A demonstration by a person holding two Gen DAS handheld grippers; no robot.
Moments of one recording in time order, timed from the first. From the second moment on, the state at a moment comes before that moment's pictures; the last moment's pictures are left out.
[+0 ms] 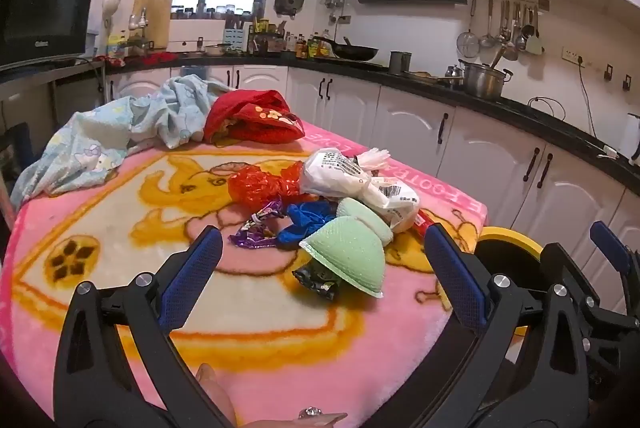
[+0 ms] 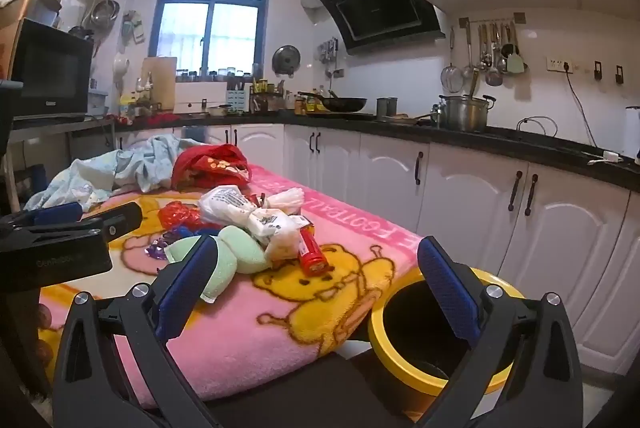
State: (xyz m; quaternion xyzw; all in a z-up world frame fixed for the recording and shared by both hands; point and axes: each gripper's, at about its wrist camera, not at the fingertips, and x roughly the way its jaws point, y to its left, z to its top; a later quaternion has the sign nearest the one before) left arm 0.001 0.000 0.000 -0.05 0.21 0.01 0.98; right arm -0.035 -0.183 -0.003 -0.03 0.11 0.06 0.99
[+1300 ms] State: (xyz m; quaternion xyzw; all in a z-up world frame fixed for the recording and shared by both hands) left arm -0.001 0.000 0.007 -0.06 0.19 0.01 0.98; right arm -0.034 -0.190 0.001 -0.01 0.11 0.04 0.99
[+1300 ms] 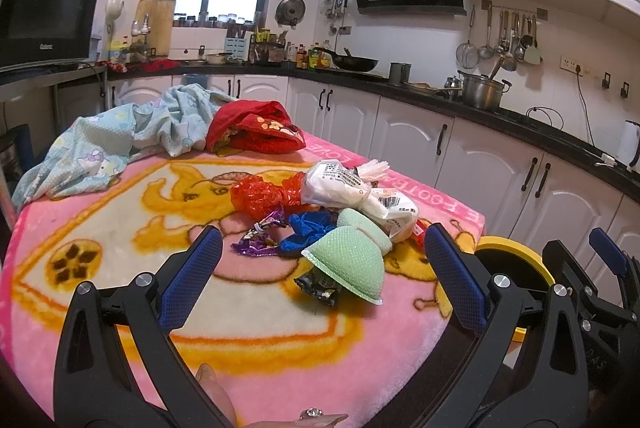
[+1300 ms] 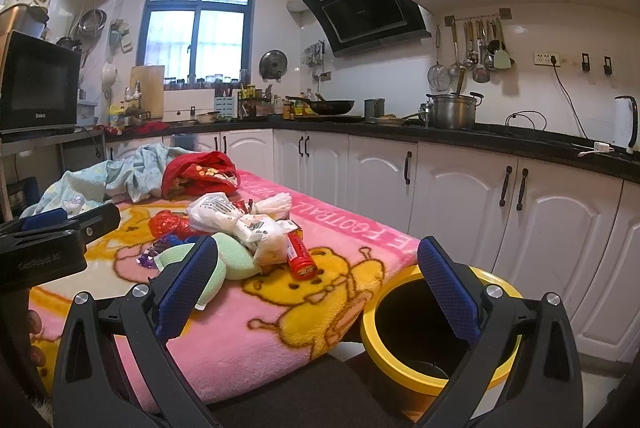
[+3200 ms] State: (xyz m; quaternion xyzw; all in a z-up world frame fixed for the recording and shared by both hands) left arm 0.049 0.077 0.020 -0.12 0.23 0.04 0.97; right arm 0.048 -0.148 0.006 -0.08 0.18 0.16 0.97
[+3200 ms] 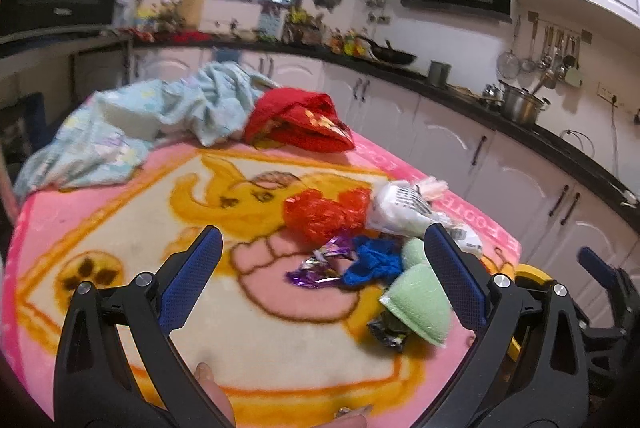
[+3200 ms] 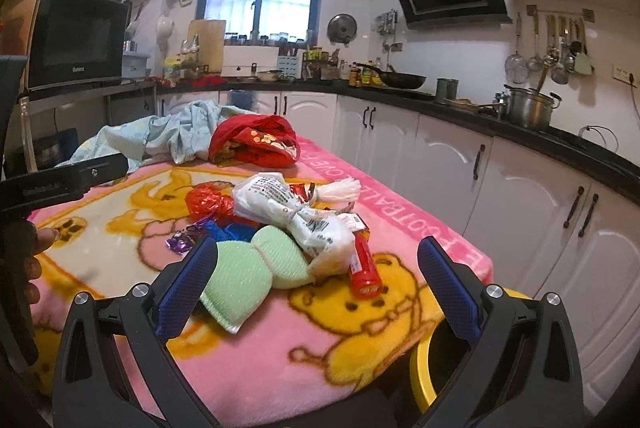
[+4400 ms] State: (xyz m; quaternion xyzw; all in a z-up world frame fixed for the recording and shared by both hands) left arm 0.170 0.103 -0.070 -0.05 0.41 -0.15 0.90; right arm 0.203 -0.116 -0.044 -0.16 0.34 0.25 0.89
